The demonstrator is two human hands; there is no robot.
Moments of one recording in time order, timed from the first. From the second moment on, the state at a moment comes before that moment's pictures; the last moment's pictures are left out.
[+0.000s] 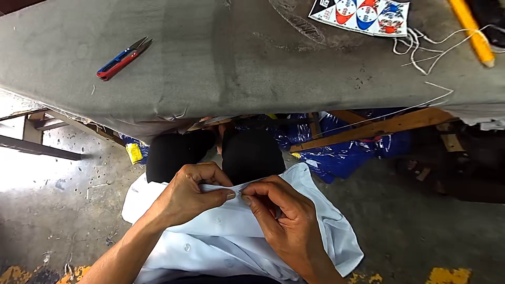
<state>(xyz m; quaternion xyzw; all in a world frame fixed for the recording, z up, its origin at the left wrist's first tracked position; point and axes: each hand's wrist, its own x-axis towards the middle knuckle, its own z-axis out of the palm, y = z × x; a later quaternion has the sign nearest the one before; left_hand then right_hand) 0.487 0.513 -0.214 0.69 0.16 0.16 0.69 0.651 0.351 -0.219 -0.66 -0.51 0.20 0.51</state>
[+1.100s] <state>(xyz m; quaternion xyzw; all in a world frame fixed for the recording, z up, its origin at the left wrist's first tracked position) 0.485 0.510 -0.207 0.74 0.19 0.16 0.62 0.651 0.352 -0.220 -0.66 -0.53 0.20 0.50</state>
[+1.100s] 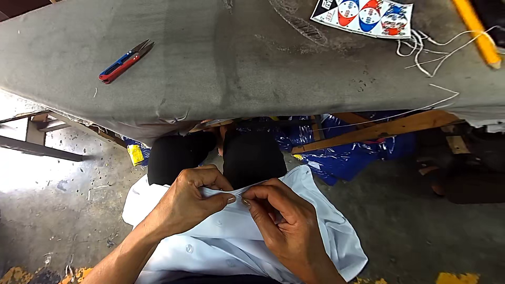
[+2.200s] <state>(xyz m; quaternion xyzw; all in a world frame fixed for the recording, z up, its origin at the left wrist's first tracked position) 0.482 0.511 -0.204 0.74 0.18 0.15 0.63 0.648 0.351 -0.222 -0.64 -0.53 0.20 0.52</state>
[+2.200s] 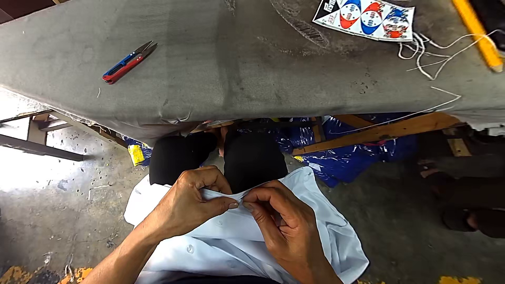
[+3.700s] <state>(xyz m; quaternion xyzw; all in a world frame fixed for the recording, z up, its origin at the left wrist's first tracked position) 0.487 0.505 -0.219 0.65 0.10 0.17 0.73 0.651 0.352 -0.215 -0.57 -0.48 0.31 0.58</state>
